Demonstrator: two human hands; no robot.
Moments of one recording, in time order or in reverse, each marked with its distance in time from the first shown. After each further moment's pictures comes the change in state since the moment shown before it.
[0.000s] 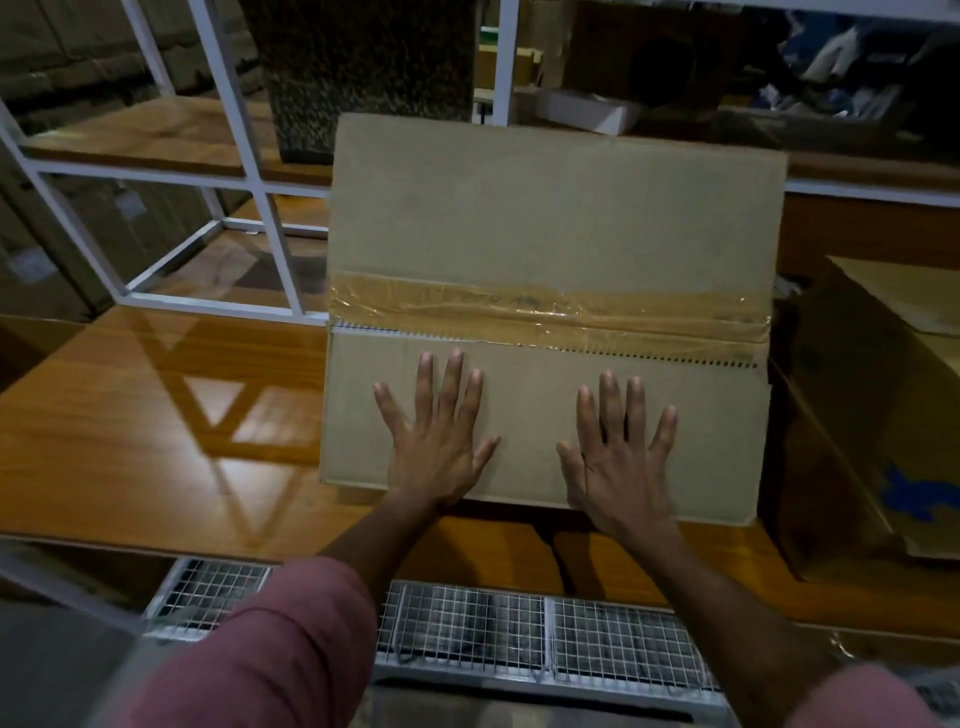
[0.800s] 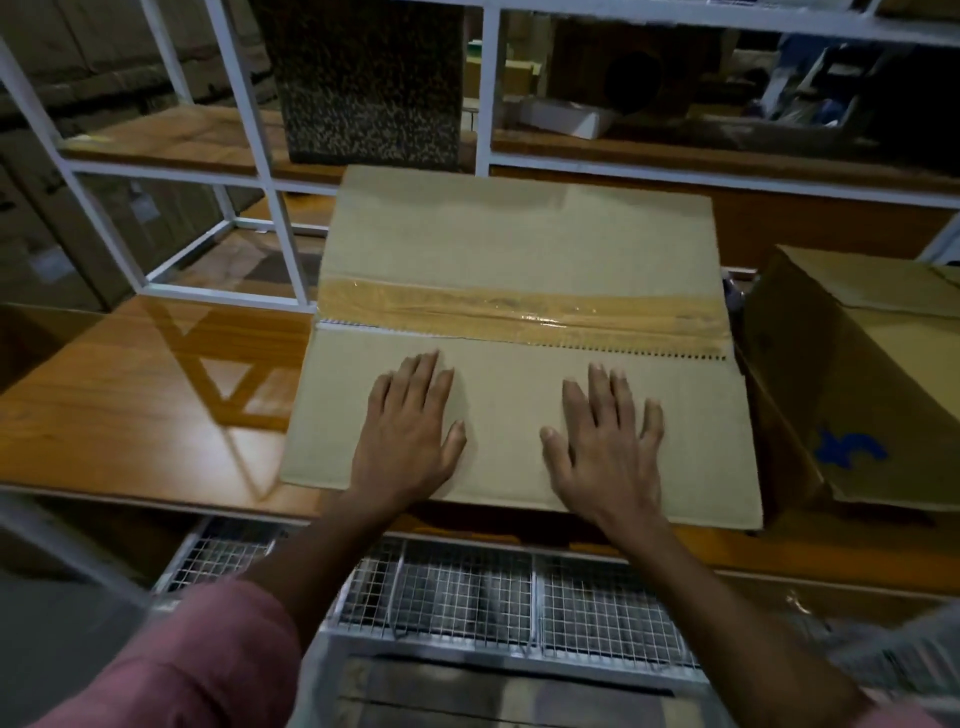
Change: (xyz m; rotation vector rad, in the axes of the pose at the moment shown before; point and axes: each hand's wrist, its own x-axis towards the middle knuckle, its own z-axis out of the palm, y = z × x) left_hand -0.066 0.017 -0.072 -0.077 0.070 0.022; right_hand -0.064 -0.003 -0.072 0.121 0.001 0.066
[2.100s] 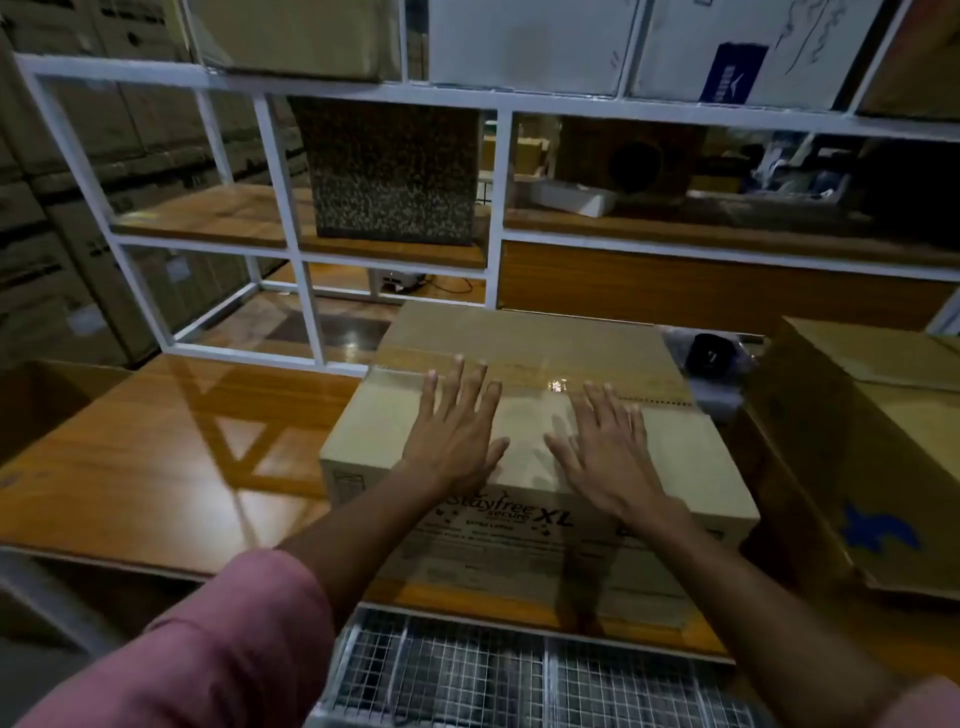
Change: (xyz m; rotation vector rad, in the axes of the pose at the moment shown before) left_hand 0.094 0.011 -0.022 0.116 -0.224 0.088; right_hand 0.087 0.007 -0.015 0.166 -0.120 -0.092
